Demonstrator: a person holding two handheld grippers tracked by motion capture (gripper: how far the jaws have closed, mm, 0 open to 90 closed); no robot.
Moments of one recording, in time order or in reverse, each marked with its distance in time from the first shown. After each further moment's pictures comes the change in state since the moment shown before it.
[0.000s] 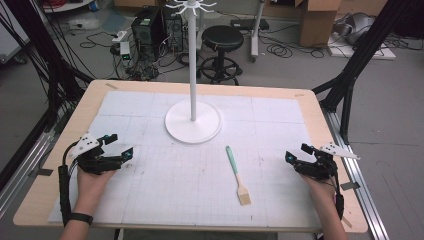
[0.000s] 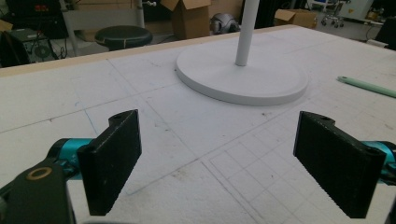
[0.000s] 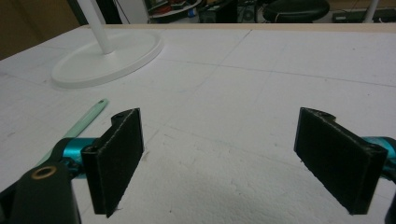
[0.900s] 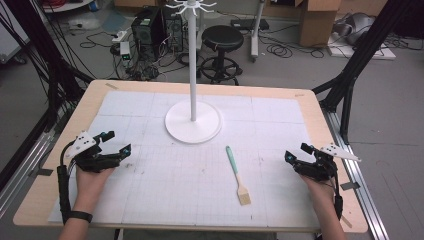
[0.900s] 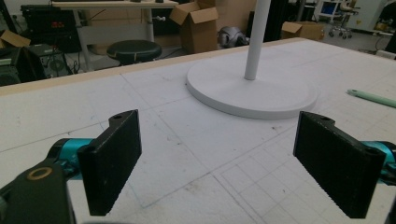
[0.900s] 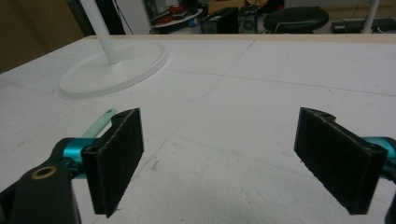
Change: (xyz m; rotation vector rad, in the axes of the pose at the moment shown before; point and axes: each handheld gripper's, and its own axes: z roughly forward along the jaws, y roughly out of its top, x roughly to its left) left arm 0.003 0.003 -0.002 -0.054 0.028 0.008; right arm 0.007 0.002 -0.003 -0.040 0.004 0.001
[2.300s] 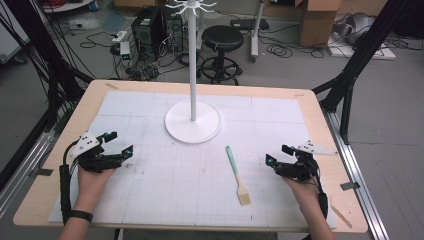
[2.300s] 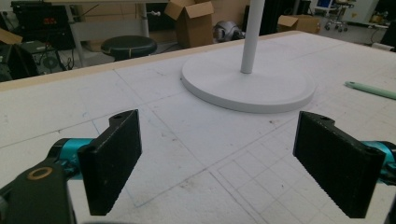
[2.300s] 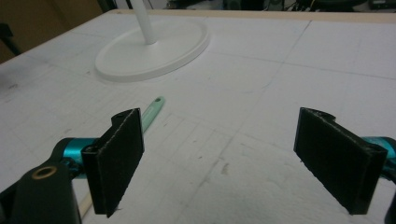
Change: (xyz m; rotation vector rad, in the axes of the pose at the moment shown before) left arm -0.001 -0.003 0.006 0.023 -0.022 0.010; right arm 0.054 0.010 0.026 0.115 0.066 -0.028
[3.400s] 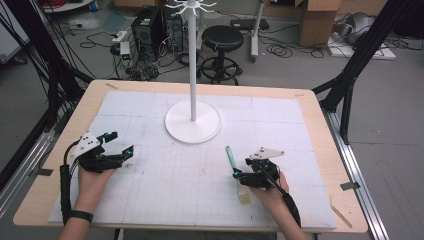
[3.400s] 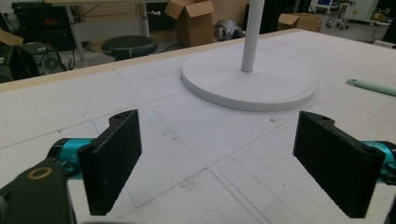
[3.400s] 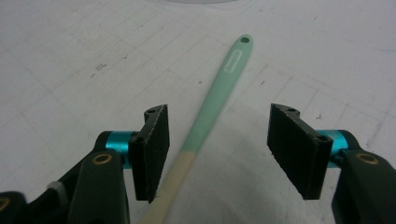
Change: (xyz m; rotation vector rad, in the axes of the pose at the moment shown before) left arm 0.000 0.000 0.000 -0.003 0.004 0.011; right arm 0.082 -0.010 0.059 0.290 -0.005 -0.150
